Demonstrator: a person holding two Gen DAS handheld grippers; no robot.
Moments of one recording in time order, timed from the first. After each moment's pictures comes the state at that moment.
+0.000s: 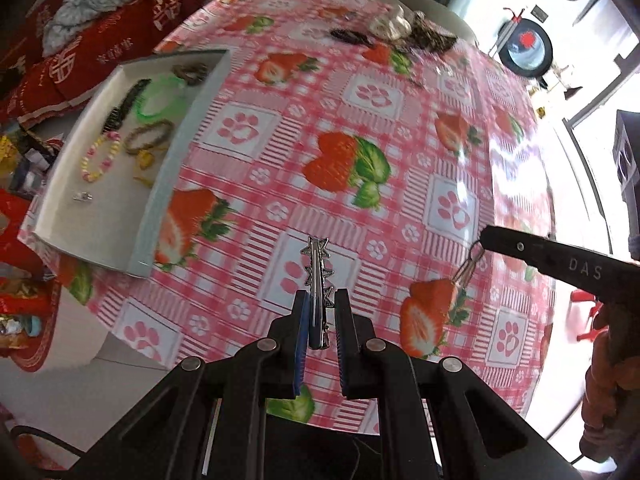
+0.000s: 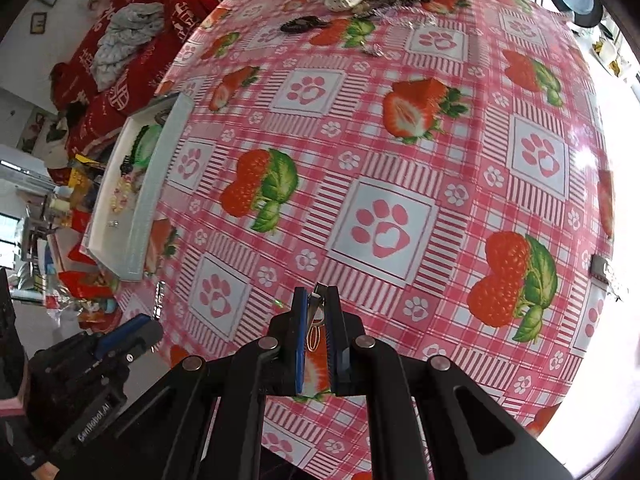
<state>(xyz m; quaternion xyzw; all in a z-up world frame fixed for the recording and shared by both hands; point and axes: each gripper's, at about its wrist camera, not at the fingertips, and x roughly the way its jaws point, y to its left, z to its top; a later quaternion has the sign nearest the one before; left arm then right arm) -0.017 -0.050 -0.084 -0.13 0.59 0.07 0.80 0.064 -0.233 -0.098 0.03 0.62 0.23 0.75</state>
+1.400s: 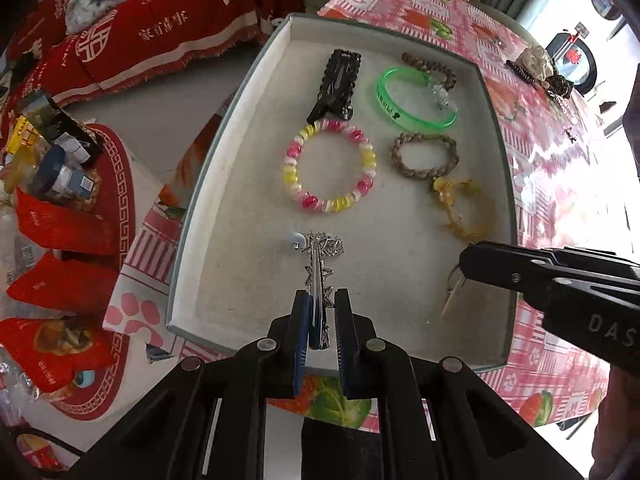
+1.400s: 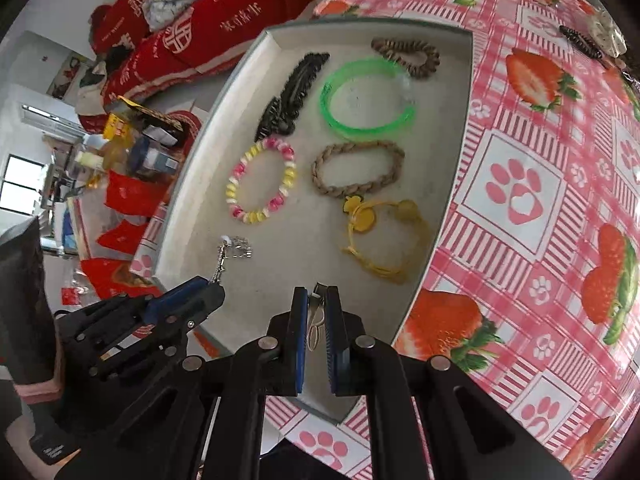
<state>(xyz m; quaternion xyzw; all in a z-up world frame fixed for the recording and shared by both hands) -0.026 0.224 -0.144 -0.12 0.61 0.09 0.78 0.045 0.092 -0.139 -0.01 0.64 0.31 0.70</state>
